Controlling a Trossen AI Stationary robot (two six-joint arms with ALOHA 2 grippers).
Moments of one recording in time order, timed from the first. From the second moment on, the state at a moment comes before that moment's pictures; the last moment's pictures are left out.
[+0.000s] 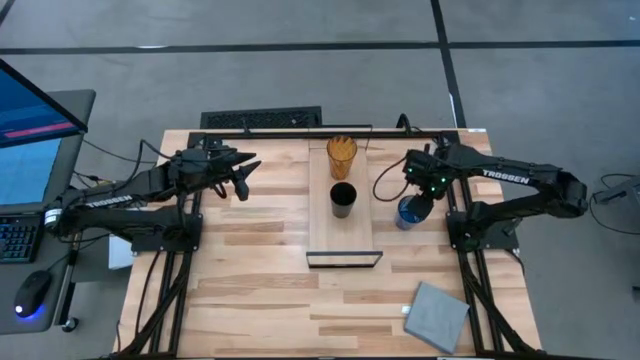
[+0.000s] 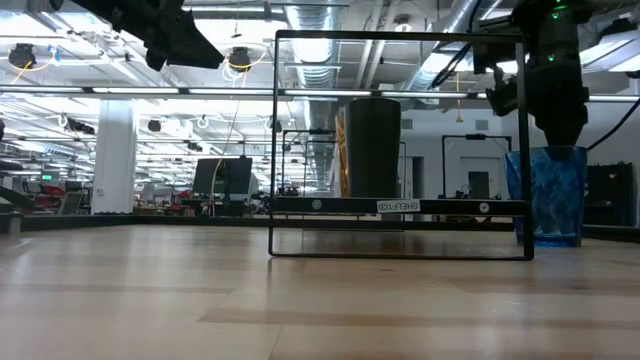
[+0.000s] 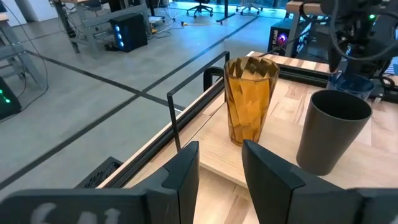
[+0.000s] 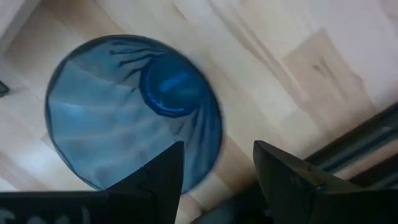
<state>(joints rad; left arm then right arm) 0.28 0.72 0.67 -0.22 -0.30 -0.06 -0.42 1.15 0.87 -1.27 -0.08 0.24</state>
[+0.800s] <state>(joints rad) 0.28 0.72 0.67 -0.24 -0.30 -0.07 -0.36 1.15 0.81 -1.15 -0.06 0.33</state>
